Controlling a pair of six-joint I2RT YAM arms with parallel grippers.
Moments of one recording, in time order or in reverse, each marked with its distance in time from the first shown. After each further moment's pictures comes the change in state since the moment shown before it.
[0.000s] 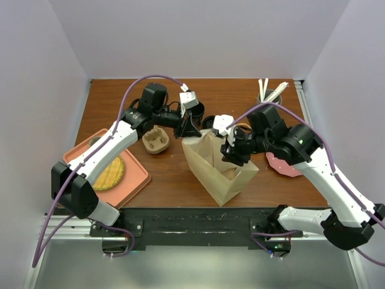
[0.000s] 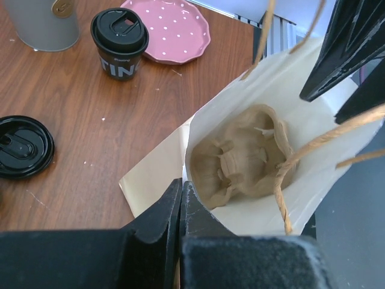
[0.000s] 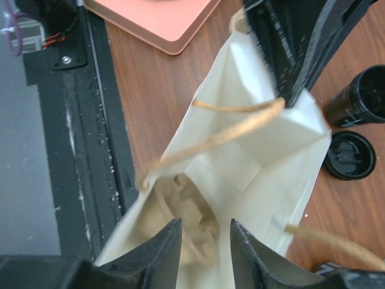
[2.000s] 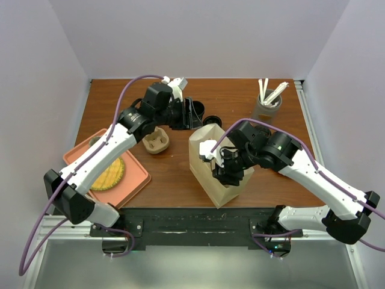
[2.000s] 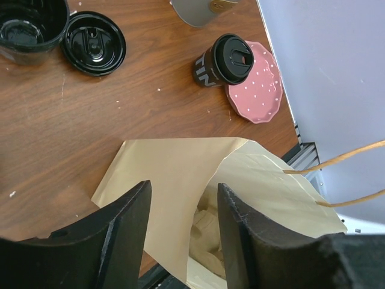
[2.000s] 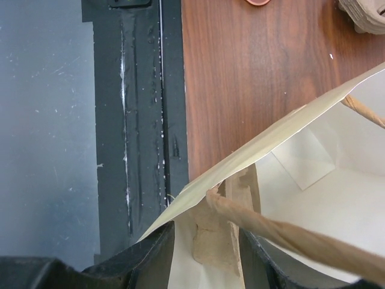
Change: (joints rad) left arm -0.112 -0.050 0.115 -0.172 -0.686 -0.761; right arm 0.166 0.014 -0.136 -0.064 -0.025 -0.023
